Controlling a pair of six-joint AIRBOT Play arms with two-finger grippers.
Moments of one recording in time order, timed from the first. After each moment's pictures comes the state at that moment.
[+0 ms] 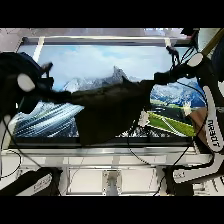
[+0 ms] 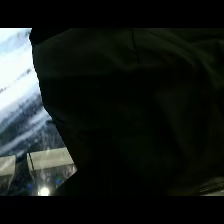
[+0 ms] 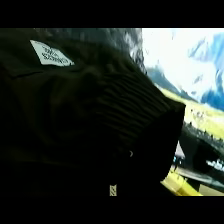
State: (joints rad) left arm -0.10 -1.09 1.04 1.26 -1.17 -1.57; right arm -0.06 -1.57 1.54 -1.12 1.29 1.25
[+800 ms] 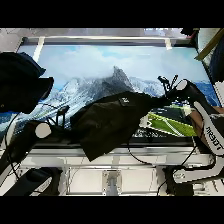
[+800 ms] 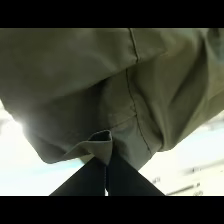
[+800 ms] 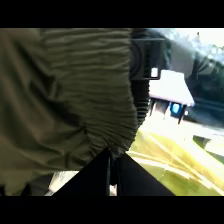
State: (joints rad) left arm -0.40 -0.77 0.55 1.19 -1.15 -1.84; right arm -0.06 -1.54 1.15 -1.15 1.10 1.20
